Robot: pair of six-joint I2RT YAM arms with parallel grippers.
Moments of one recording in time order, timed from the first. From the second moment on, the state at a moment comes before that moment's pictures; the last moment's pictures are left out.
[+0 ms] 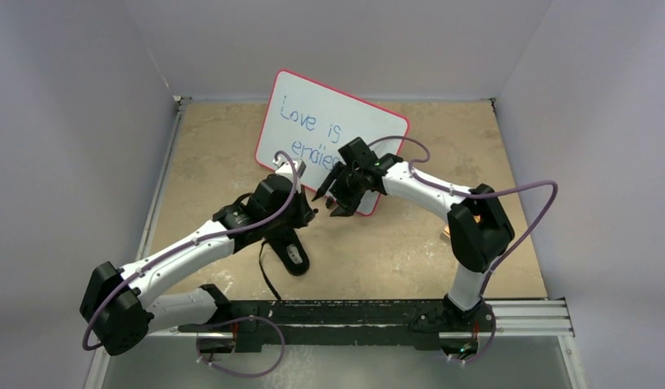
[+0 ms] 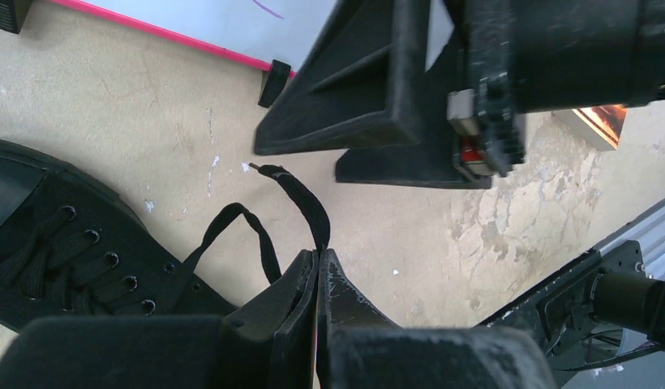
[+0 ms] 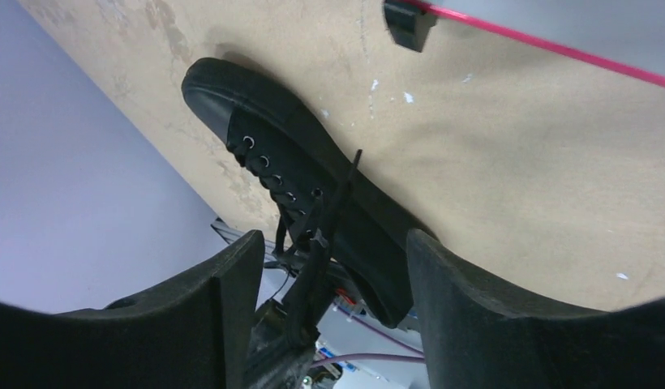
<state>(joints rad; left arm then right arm) -0.75 1.14 0.79 -0.31 -0.06 -0.59 0.68 1.77 1.32 -0.58 -0.25 1.27</state>
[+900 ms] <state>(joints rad) -0.54 0.99 0.87 -0.55 -0.20 -0.78 0.77 1.73 1.48 -0.68 -0.18 0.97</state>
